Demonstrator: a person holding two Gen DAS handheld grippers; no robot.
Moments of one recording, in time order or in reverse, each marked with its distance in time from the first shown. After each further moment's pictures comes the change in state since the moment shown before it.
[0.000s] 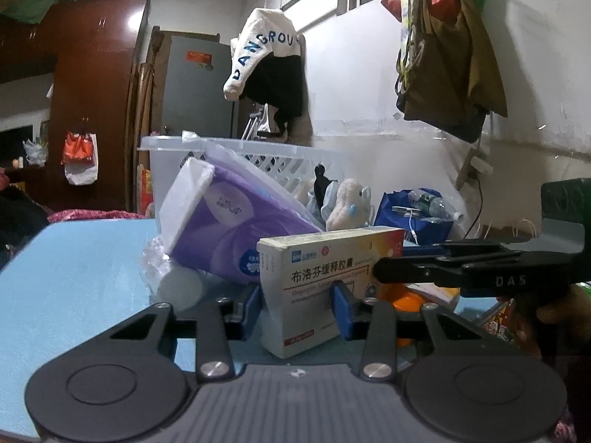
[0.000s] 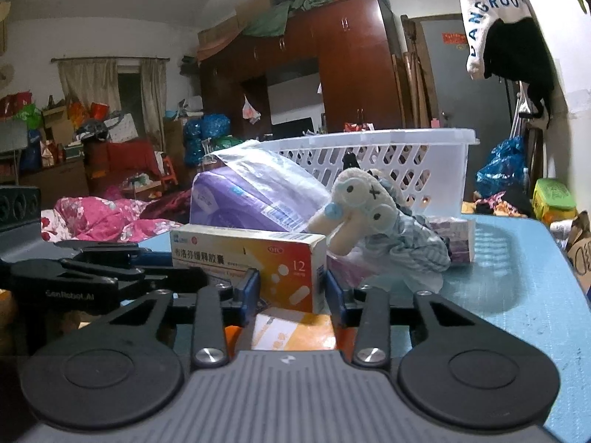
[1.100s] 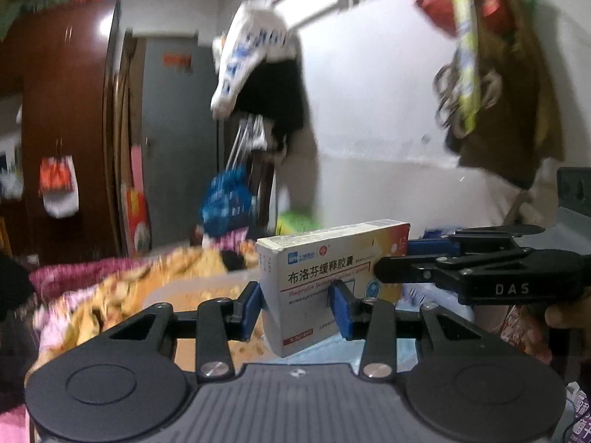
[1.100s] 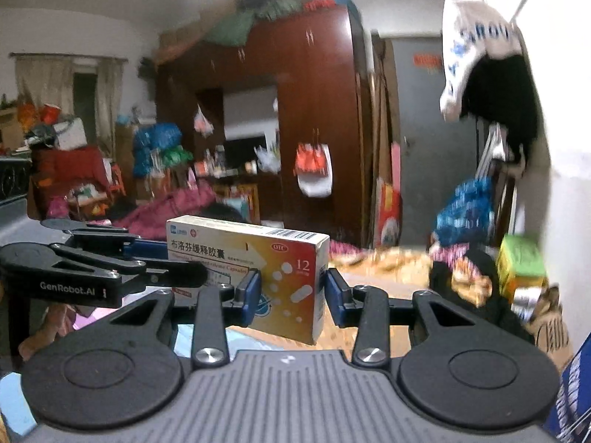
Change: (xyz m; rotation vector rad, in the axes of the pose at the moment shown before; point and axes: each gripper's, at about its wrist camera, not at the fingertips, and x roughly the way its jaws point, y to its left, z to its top) left arm 0.167 0.090 0.197 0.060 0.075 -0.046; right arm 0.136 -0.083 0.154 -0.015 0.013 -0.158
